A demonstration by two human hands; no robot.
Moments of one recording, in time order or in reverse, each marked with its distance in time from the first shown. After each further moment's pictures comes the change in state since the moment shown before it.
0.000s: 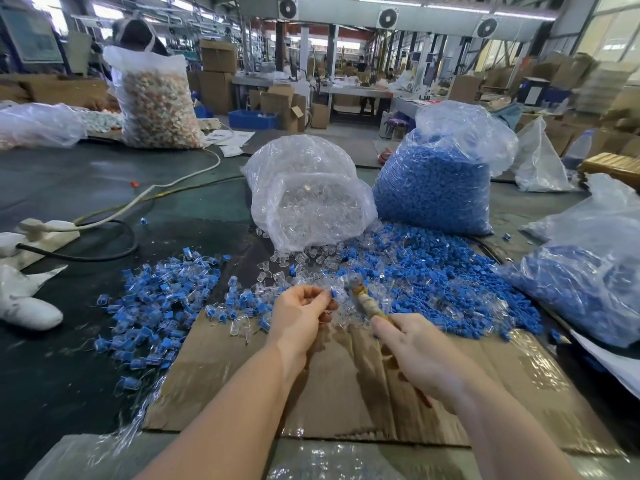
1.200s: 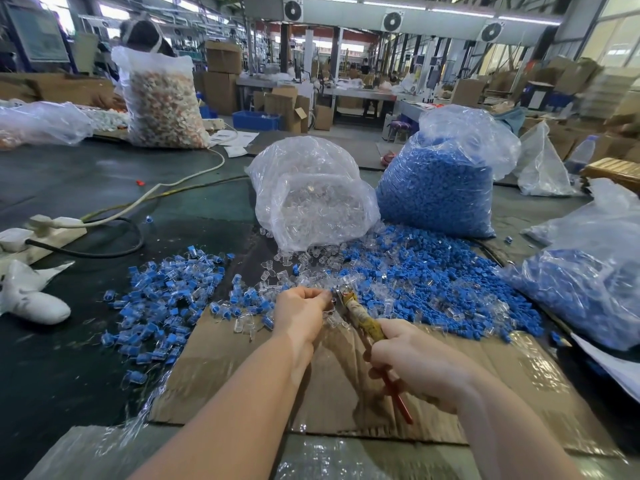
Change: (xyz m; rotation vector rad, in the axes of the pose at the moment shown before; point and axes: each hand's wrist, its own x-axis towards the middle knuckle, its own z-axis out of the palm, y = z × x) left_hand -0.006 0.015 0.006 0.169 0.167 -0.088; right_hand -0.011 -0.014 -0.001 0.255 -0.300 0.085
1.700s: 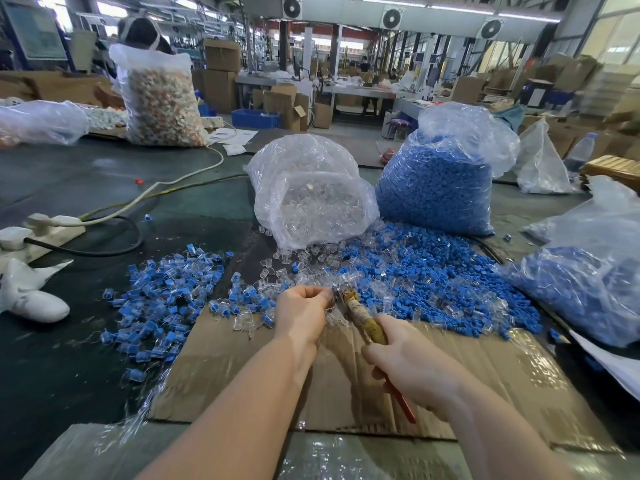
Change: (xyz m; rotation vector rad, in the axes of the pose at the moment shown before) left_hand -0.006 -0.001 0.004 -0.065 0.016 0.010; right_hand -0.003 0.004 0.009 -0.163 0.158 -0.089
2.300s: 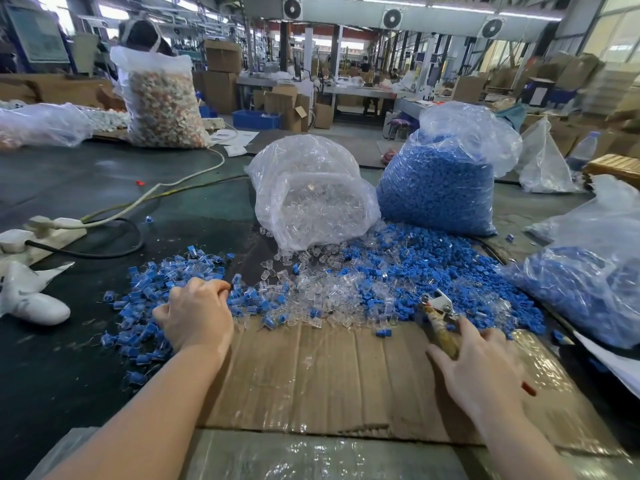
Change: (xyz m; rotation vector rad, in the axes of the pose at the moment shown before) left_hand 0.053 -0.020 -0.107 1.096 0.599 0.400; right_hand 0.018 0.088 -0.022 -0.705 0.625 0.326
